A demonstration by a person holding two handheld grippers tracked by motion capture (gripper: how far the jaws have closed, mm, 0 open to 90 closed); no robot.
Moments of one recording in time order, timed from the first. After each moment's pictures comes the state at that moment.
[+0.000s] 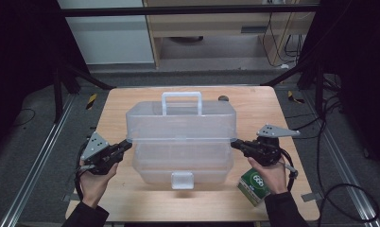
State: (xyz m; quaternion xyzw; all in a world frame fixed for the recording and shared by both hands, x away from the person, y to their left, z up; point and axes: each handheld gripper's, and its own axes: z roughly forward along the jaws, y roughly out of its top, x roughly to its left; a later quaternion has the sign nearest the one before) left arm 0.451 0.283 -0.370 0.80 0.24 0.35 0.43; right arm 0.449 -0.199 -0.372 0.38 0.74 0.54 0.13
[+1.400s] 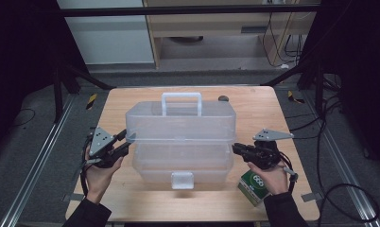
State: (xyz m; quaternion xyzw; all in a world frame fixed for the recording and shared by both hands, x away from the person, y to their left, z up) left arm 0.463 0.273 -0.366 0.78 0.25 0.40 0.42; right arm 0.450 -0.201 -0.392 0.41 0.77 0.46 0.14
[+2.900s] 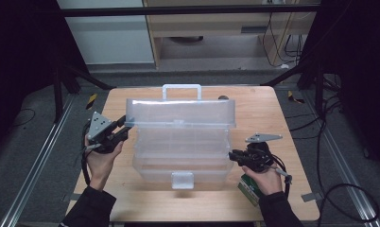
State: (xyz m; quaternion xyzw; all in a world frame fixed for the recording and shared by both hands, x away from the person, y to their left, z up) left arm 0.478 0.253 -0.351 0.69 0.39 0.33 0.51; right arm 0.458 -0.191 -0.415 0.45 0.78 0.42 0.11
